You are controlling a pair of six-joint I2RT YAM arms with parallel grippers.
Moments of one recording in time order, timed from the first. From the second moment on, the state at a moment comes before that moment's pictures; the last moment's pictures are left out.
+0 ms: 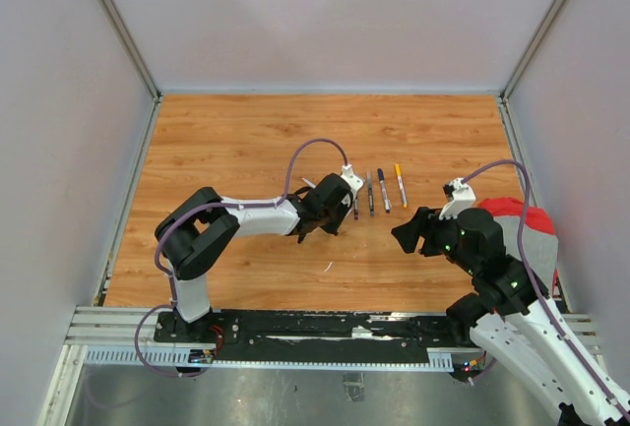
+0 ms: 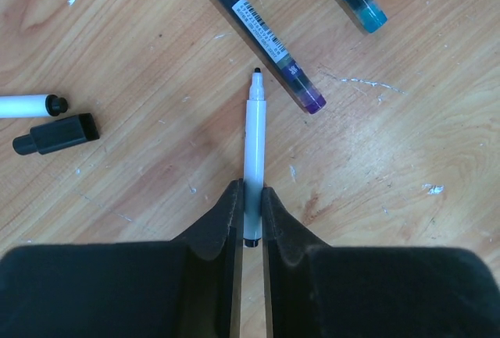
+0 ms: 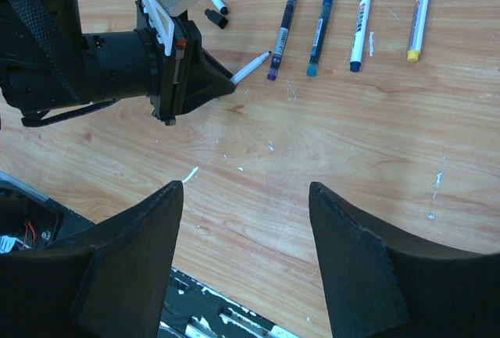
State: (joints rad) left arm -0.90 1.83 1.03 -0.03 -0.11 -0.17; right arm 0.55 0.46 0.60 -0.60 0.01 0.50
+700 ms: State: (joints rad) left arm -0.90 1.67 0.86 0.03 -0.14 -0.22; right arm 0.55 0.48 0.56 -0.53 0.00 0.60
